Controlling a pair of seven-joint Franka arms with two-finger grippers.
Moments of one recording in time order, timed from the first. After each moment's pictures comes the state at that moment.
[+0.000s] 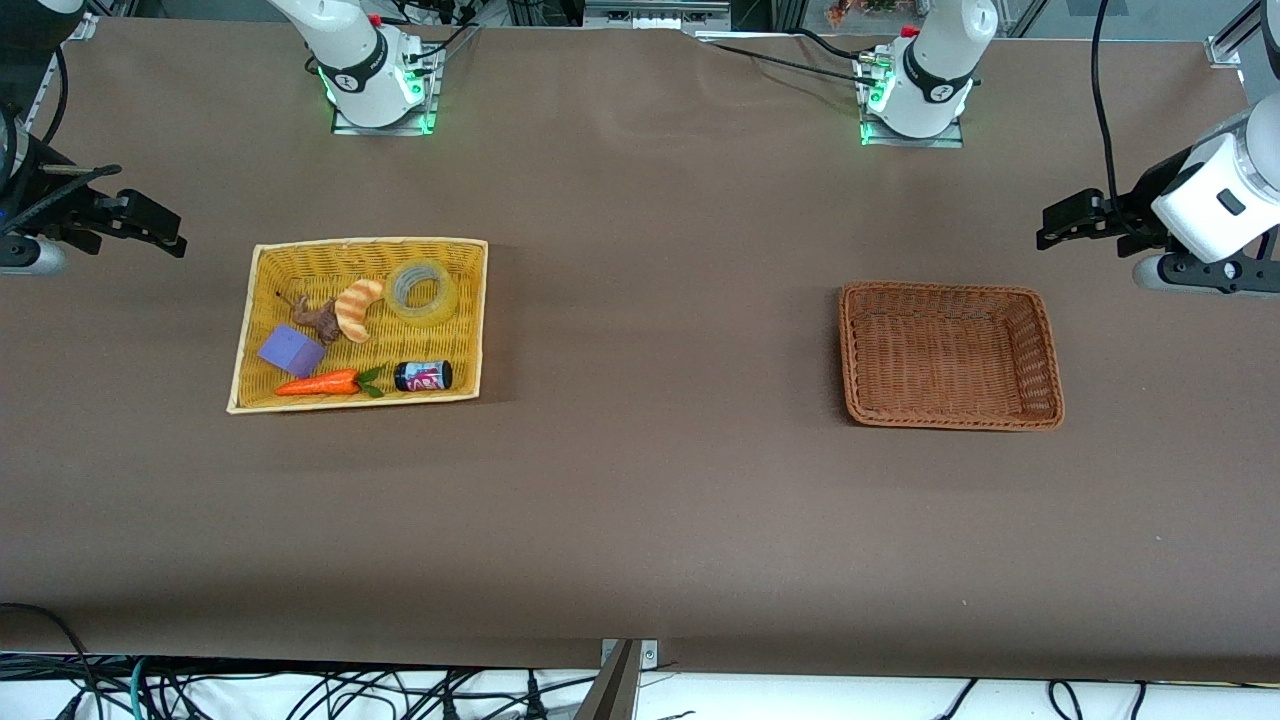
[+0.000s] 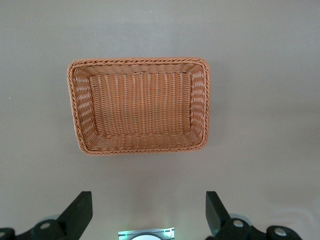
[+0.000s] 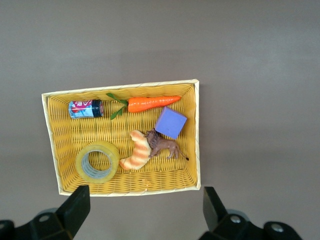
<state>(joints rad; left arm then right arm) 0.00 0.06 -0.03 -1.57 -0.08 1.46 0.00 -0.02 -0.02 0.00 -1.70 -0.02 1.65 0.01</state>
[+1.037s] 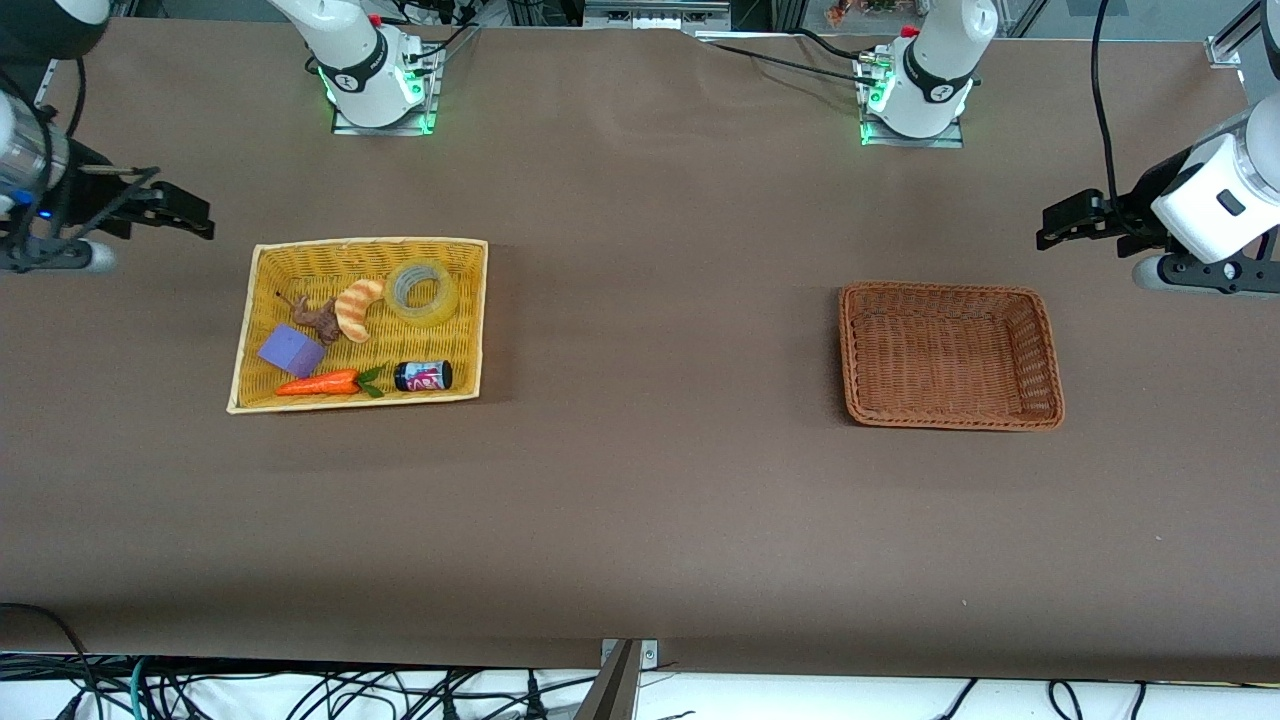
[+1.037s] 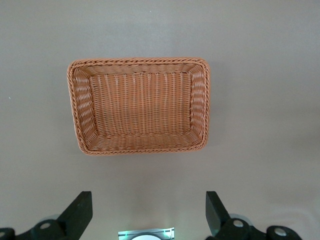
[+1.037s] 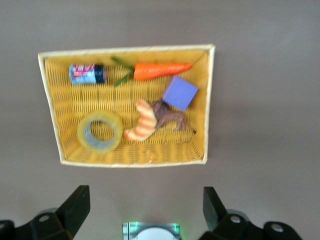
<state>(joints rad) 0.00 0.06 -0.03 -1.57 -0.08 1.46 0.00 0.02 0.02 0.02 -1.70 -0.02 1.51 0.00</state>
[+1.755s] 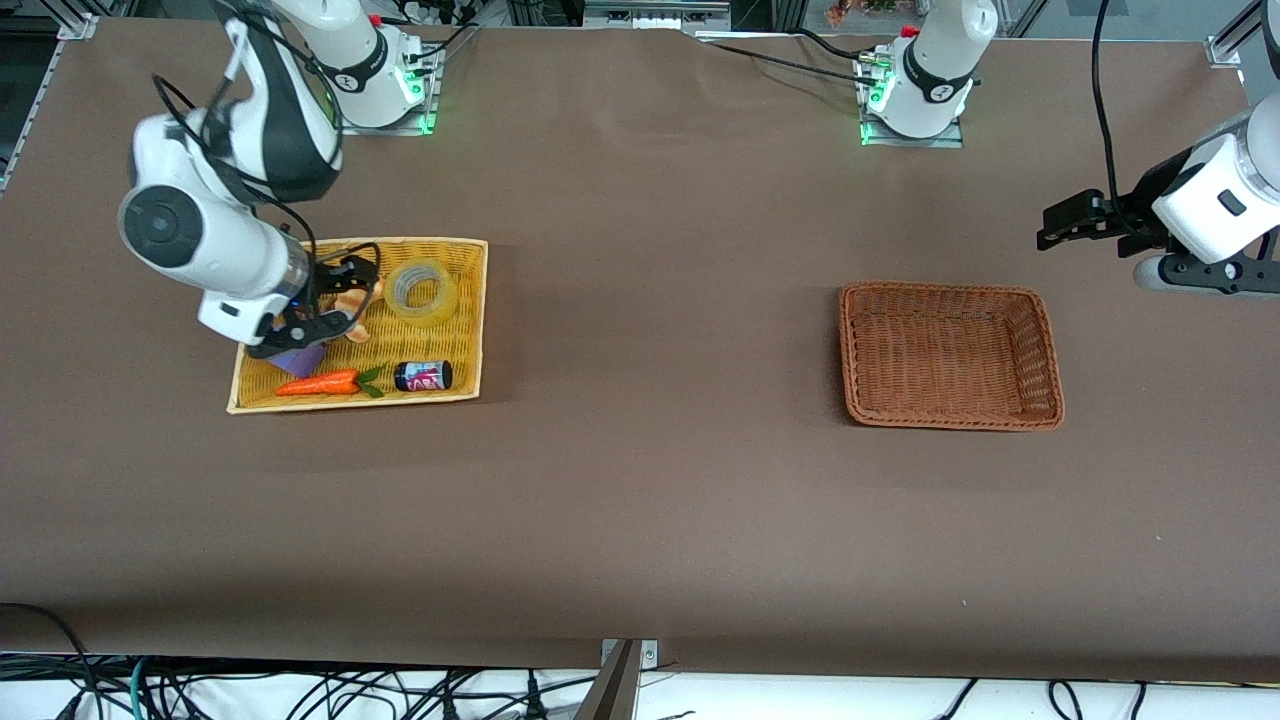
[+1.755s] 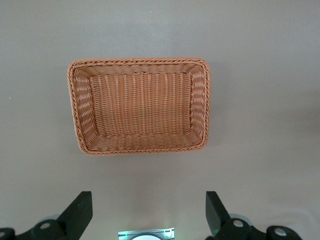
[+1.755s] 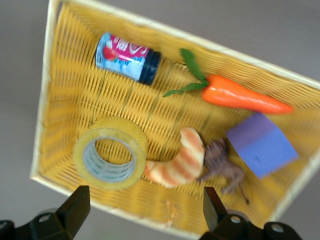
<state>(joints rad) 0.00 0.06 -0.03 -1.57 -0.08 1.46 0.00 0.14 0.19 0.06 -2.06 -0.02 2.02 -0.24</state>
